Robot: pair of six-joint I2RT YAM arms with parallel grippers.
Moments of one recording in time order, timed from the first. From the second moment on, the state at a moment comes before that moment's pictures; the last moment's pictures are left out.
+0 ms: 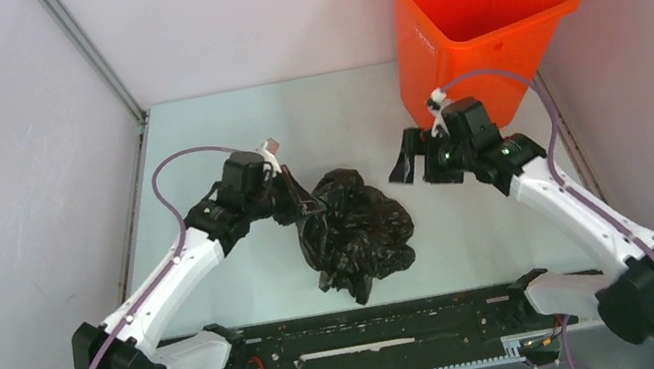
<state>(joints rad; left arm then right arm) -0.55 1.17 0.94 -0.47 0.32 -0.82 0.37 1.20 1.04 -0.58 -0.20 0.56</state>
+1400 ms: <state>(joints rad) -0.45 1.05 0.89 -0.13 0.50 -1.24 0.39 0.76 0.70 -0.50 -0.71 0.81</state>
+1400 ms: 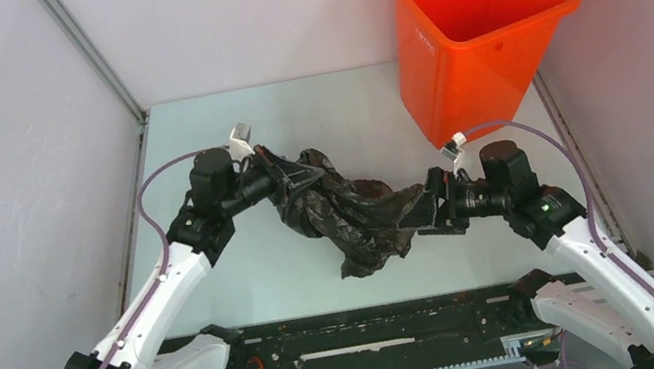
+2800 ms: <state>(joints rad) -1.03 0.89 1.19 -0.63 0.00 -0.59 0.35 0.90 0.77 -0.20 -0.60 1.60</state>
